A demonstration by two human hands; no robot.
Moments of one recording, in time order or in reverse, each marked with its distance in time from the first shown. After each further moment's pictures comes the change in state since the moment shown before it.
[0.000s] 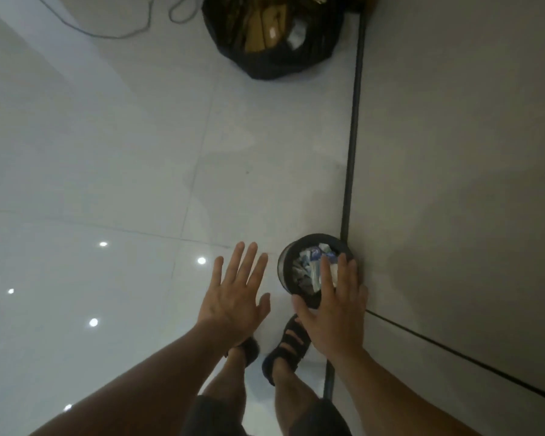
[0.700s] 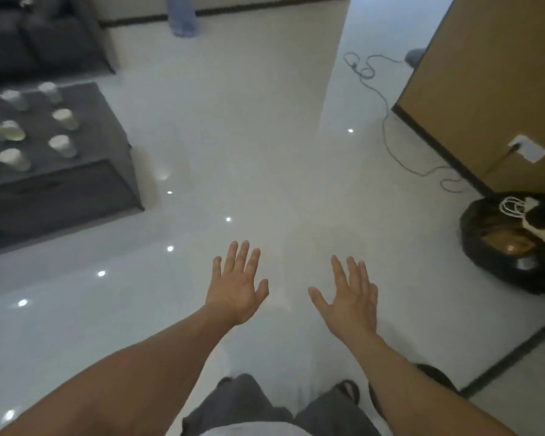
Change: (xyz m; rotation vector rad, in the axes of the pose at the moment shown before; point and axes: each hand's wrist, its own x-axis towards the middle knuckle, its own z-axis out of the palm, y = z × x) left_hand -0.518 -0.153 -0.045 -0.458 0.264 -0.980; right_hand -0.277 -0.343 -0.112 -0.223 -0.164 -0.883
